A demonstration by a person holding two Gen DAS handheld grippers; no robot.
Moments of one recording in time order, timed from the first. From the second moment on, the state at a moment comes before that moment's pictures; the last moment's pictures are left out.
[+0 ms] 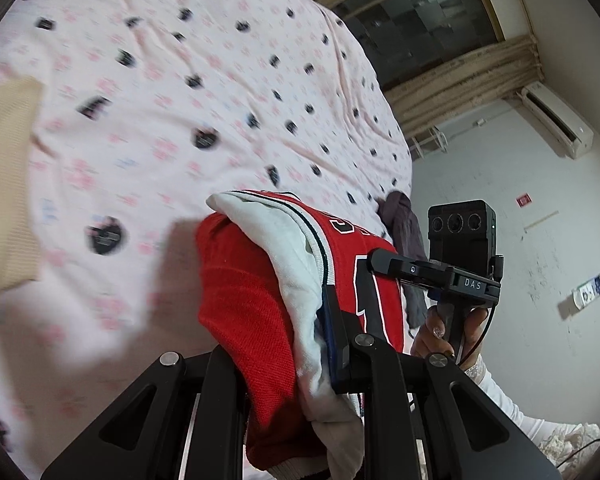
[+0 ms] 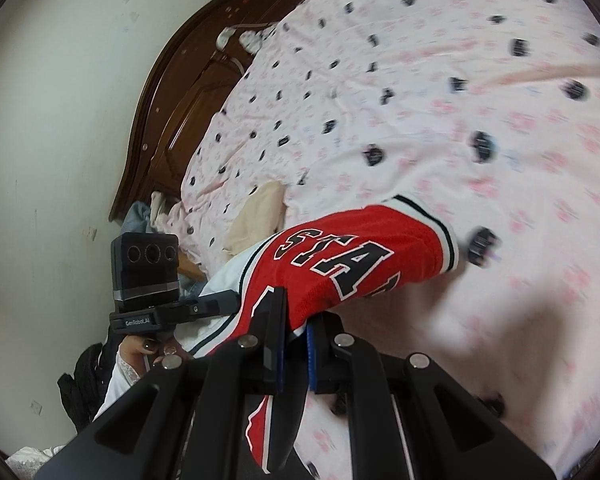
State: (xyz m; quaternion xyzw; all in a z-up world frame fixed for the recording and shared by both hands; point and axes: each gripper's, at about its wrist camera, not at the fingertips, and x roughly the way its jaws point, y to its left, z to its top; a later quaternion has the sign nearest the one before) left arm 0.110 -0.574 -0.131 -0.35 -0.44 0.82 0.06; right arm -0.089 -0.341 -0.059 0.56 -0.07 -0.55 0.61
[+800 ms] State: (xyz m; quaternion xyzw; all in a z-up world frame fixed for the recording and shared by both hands) left arm 0.183 -0.726 -0.093 -0.28 -0.44 0.85 -0.07; right arm -0.045 -0.568 -0.031 0.53 0.00 -0.49 0.69
